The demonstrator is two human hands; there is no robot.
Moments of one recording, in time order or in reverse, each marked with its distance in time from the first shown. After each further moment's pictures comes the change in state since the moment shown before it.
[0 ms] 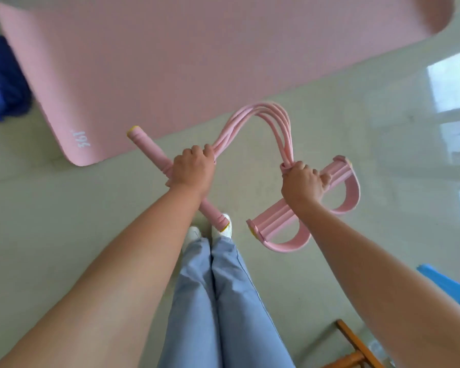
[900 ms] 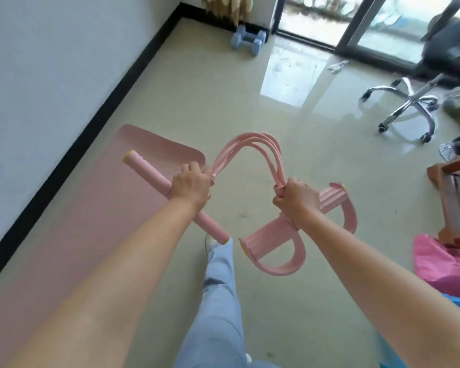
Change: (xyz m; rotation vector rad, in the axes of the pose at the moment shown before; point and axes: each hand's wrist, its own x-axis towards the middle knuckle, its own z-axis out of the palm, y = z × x) left_hand 0.308 0.701 -0.428 0.317 0.056 0.636; right_hand 0.212 0.630 -0.380 0.493 0.172 0.563
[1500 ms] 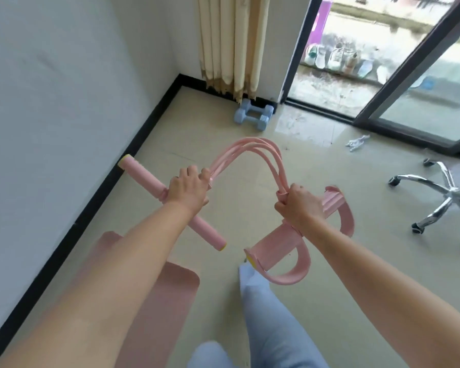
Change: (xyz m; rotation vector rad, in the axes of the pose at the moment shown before) left_hand 0.560 -0.025 -0.256 0.110 0.006 -0.016; right_hand 0.552 -0.098 -0.249 0.065 0.026 -0.039
